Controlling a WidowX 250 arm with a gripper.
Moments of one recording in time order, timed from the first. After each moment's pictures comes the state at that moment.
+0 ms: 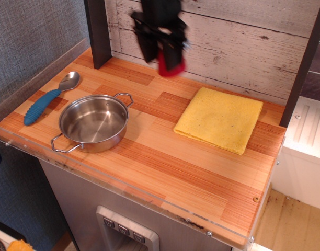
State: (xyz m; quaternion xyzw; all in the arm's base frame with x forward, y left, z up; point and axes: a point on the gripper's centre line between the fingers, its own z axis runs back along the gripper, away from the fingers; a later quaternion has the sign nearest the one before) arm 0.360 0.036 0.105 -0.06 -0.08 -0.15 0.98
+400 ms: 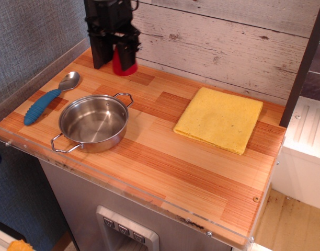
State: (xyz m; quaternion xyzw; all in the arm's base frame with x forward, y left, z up) arm 0.377 0.116 0.060 0.00 -0.05 -0.07 1.00
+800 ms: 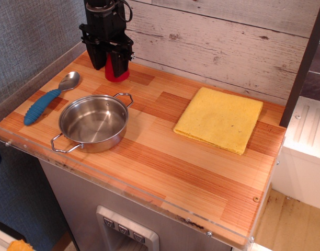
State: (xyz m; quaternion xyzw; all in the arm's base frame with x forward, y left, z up) arm 0.377 0.126 0.048 0.02 -0.04 -0.06 1.00
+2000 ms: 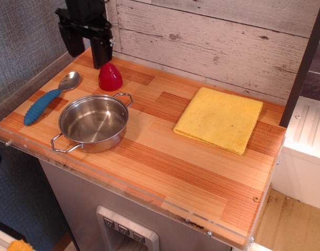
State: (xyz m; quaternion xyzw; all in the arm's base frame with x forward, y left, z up) arm 0.344 0.136 0.092 0.01 -0.05 -0.07 1.00
